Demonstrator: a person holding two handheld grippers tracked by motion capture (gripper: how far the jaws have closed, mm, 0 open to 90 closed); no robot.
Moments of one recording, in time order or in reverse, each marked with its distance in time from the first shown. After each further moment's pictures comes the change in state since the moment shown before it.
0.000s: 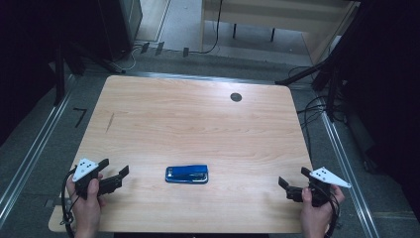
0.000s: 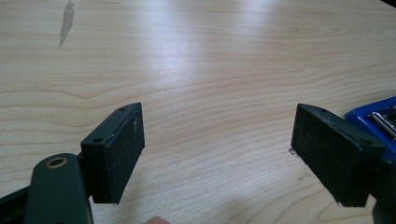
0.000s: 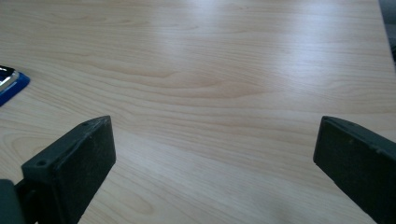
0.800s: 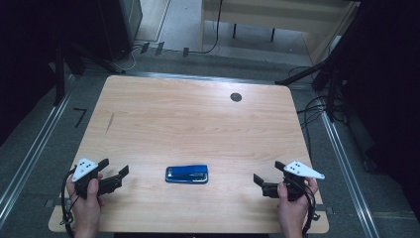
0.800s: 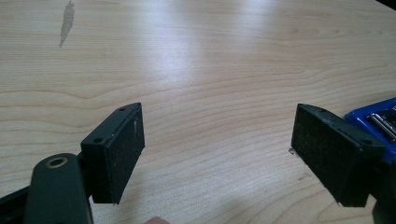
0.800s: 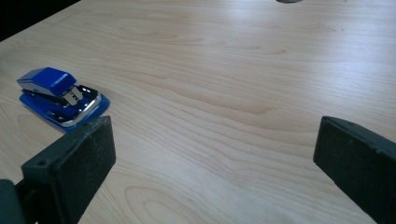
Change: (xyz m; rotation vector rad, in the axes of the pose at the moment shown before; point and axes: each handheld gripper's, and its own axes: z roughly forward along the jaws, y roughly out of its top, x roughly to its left) left arm 0.001 0.000 0.000 -0.003 -0.002 -0.002; right arm 0.061 0.024 0.030 -0.007 0.152 -0.024
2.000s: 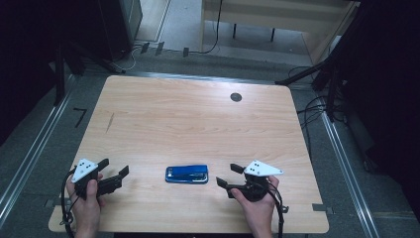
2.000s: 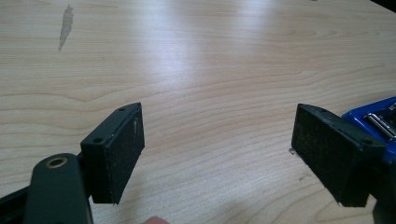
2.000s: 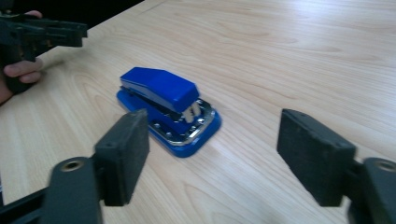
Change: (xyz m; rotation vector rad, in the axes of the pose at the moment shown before) left arm -0.001 0.000 -0.001 -0.008 -0.002 0.005; right arm 0.078 0.009 0.053 0.034 0.243 -0.090
